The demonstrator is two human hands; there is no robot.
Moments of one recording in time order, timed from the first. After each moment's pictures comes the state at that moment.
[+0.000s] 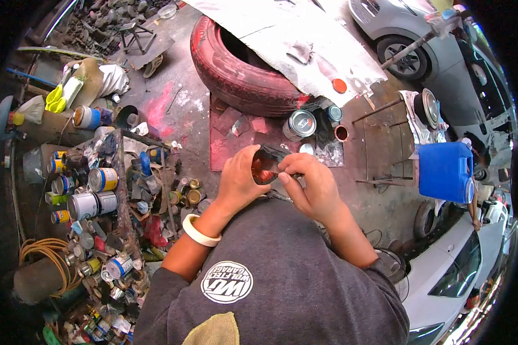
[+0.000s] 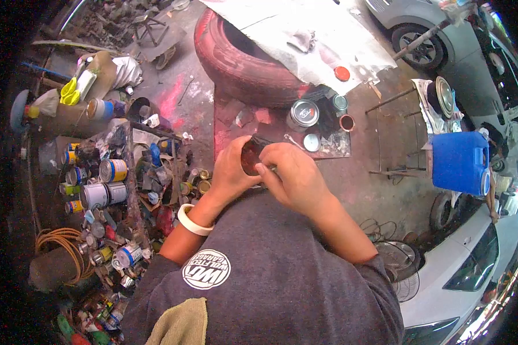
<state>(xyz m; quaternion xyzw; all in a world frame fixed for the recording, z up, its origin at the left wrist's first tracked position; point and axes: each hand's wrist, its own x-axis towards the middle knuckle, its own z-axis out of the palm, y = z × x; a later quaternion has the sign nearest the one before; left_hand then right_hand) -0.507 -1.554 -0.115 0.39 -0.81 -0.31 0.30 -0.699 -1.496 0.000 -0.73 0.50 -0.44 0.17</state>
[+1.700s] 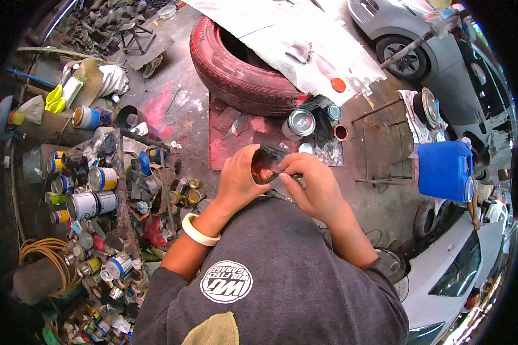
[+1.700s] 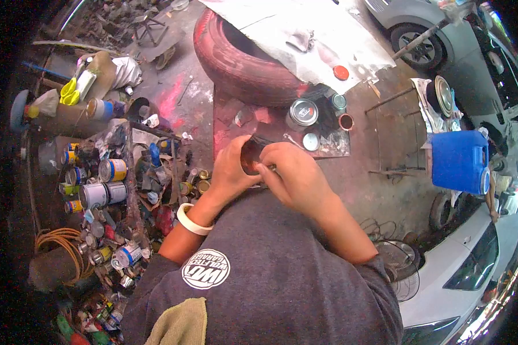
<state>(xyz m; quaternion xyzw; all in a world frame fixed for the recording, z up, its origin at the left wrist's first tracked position) -0.509 -1.551 -0.112 0.39 -0.81 -0.31 0.30 -0.703 -1.492 0.009 -0.72 0.50 -0.43 0.20</state>
